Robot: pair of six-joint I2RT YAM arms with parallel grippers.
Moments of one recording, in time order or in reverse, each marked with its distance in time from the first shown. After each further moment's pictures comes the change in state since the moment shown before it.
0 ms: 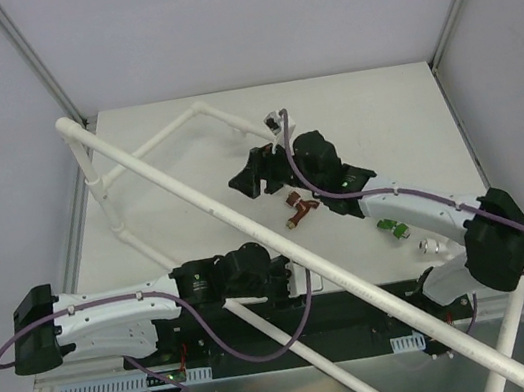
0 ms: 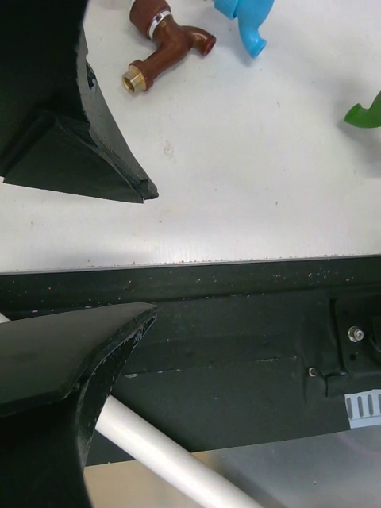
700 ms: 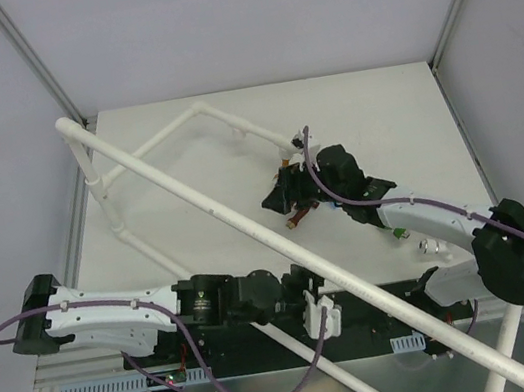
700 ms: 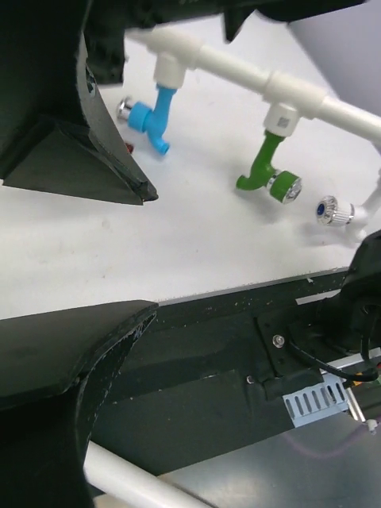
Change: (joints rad) left arm -0.210 0.031 0.140 0.019 -0.207 0.196; right arm -0.117 -0.148 -0.230 -0.072 -0.118 0.028
